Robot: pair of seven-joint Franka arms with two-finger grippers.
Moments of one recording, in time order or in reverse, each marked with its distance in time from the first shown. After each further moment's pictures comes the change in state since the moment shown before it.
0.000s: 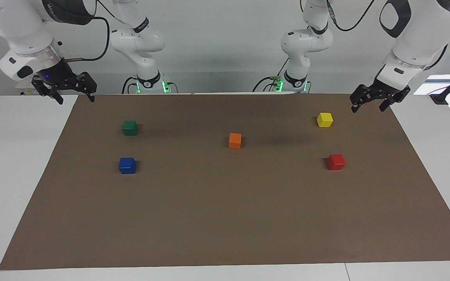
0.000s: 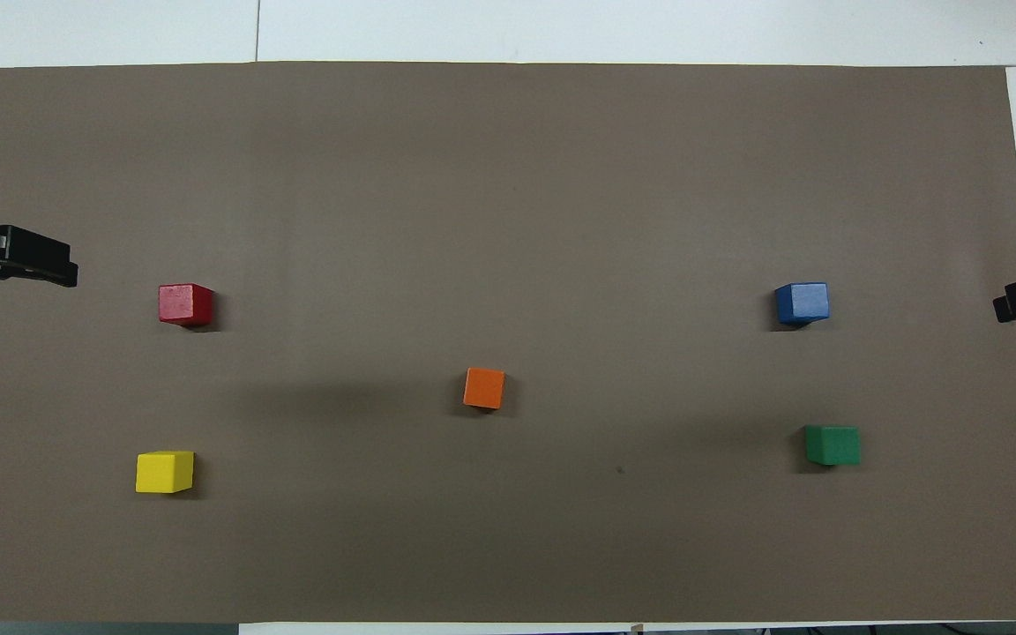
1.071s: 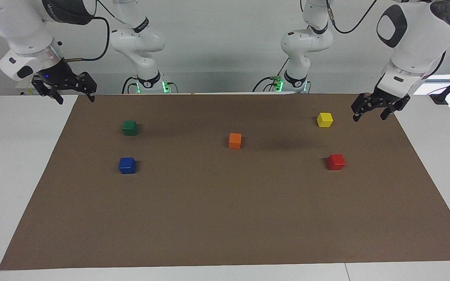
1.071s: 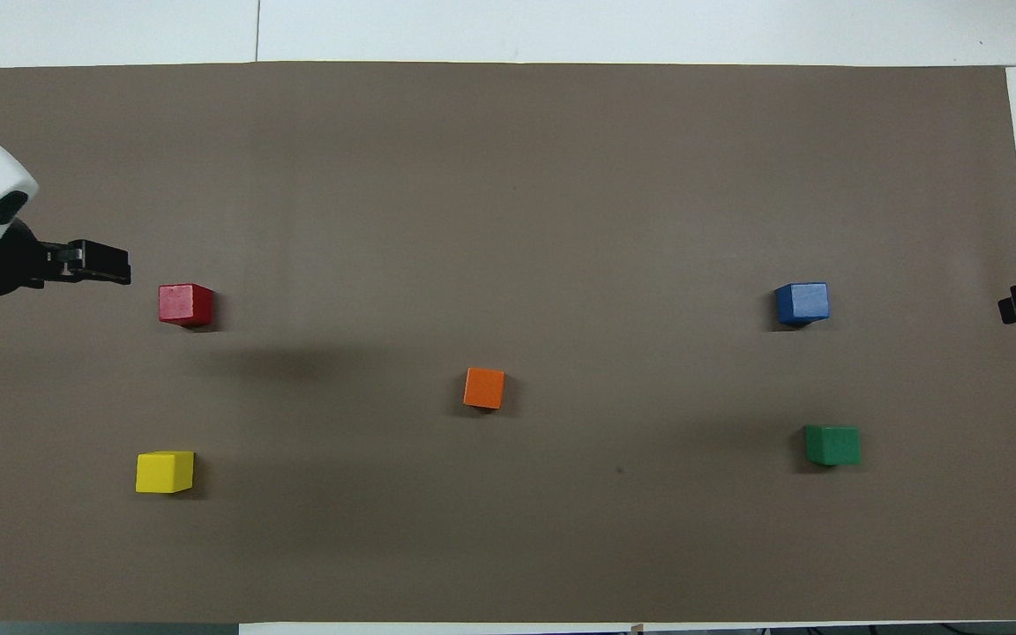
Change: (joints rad) left arm 0.007 0.001 0.015 -0.318 0.001 0.389 0.000; right arm -0.011 0.000 -0.007 -0.006 0.000 -0.002 0.000
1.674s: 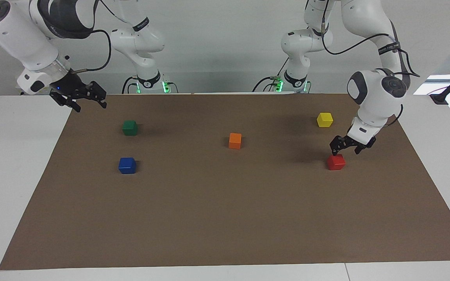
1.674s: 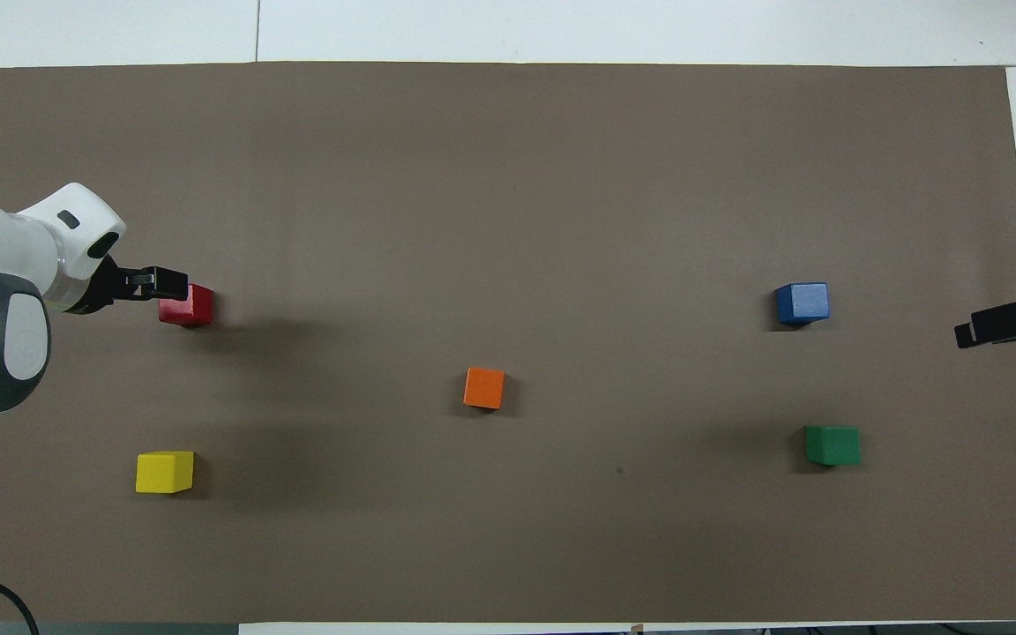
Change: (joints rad) left arm 0.014 0.105 0.003 -0.211 0.000 0.333 0.000; right arm -0.061 -0.093 -0.004 -0.305 0.242 0.175 -0.055
